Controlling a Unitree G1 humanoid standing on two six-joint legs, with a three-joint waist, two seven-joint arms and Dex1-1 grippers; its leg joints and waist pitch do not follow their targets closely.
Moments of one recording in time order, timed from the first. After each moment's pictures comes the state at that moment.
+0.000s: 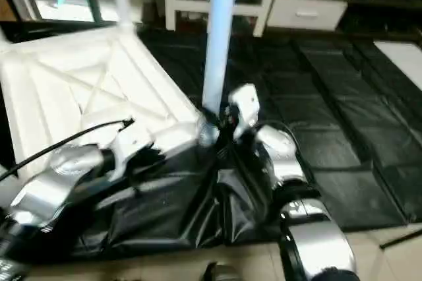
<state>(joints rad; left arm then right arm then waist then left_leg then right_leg) -0.42 0.38 -0.28 0.09 0.08 0.49 -0.77 -0.74 -0.15 0.02 1.01 0.22 -0.33 0.66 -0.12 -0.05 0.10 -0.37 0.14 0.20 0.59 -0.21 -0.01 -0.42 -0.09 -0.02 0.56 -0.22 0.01</state>
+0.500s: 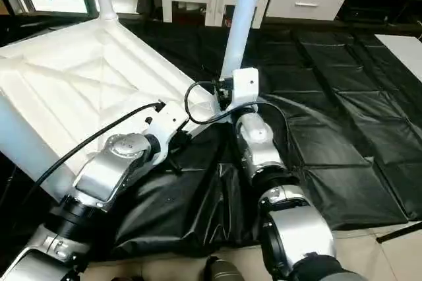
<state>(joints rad) -0.54 0.13 -0.28 0.17 0.13 0.72 -0.49 -0.82 -0.05 -0.01 1.07 0.15 -0.30 0.11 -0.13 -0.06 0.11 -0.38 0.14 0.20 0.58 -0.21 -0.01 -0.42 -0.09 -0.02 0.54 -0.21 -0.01</state>
